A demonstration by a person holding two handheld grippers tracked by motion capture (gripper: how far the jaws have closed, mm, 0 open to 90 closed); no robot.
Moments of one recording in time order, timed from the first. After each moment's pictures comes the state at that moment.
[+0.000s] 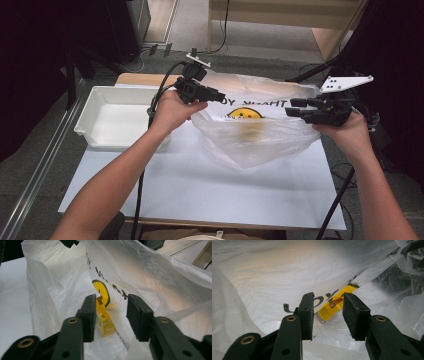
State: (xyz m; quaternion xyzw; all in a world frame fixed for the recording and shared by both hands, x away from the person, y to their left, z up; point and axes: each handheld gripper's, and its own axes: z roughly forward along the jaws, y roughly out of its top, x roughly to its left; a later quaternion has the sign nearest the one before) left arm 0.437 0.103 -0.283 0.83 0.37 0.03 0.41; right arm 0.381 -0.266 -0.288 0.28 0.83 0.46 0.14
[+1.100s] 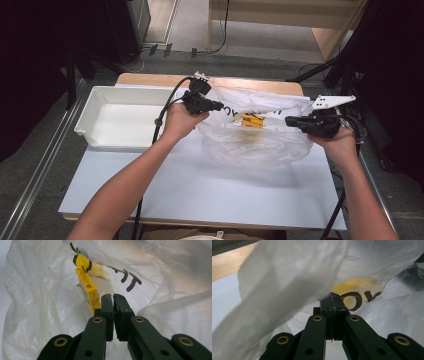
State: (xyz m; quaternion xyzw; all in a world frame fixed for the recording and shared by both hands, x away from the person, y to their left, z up) left arm 0.451 0.095 -0.344 0.84 0.38 0.03 0.39; right arm 0.392 -0.276 -0.359 0.30 0.84 0.43 0.13
